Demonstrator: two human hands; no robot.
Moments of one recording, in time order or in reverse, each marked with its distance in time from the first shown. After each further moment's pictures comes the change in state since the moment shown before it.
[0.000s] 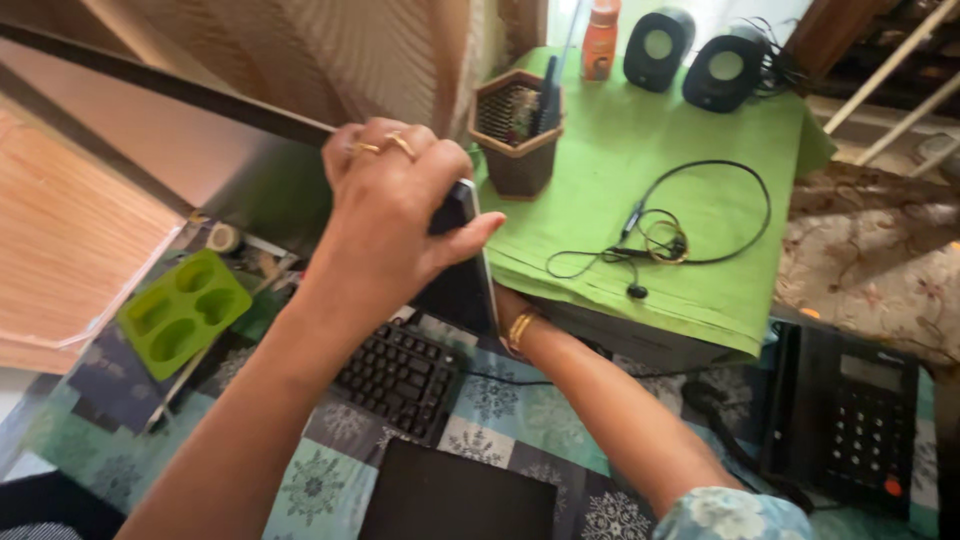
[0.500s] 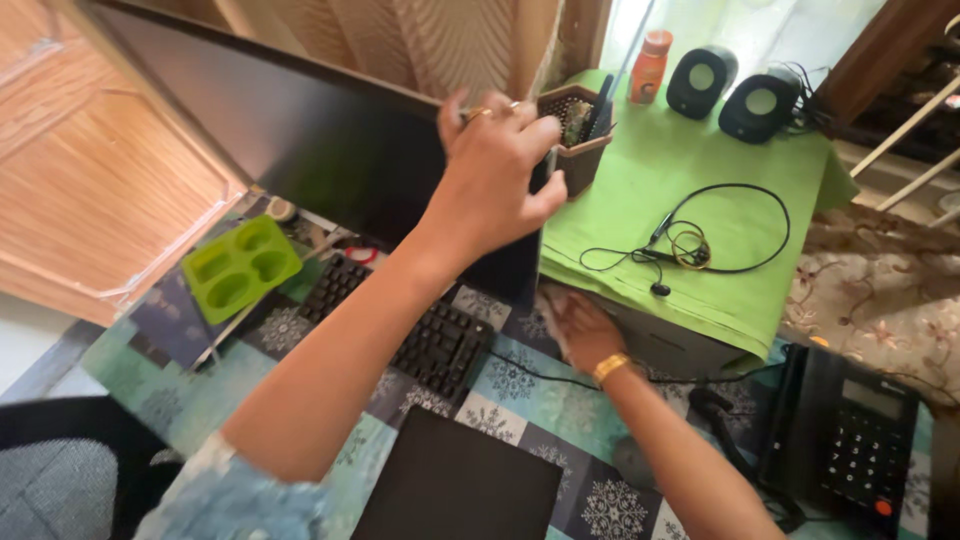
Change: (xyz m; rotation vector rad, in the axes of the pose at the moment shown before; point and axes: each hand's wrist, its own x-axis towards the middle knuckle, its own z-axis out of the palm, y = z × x) left_hand 0.010 -0.002 0.037 0.079 0.104 -0.067; right_hand -0.156 0.053 0.019 -0.409 0.049 0.091
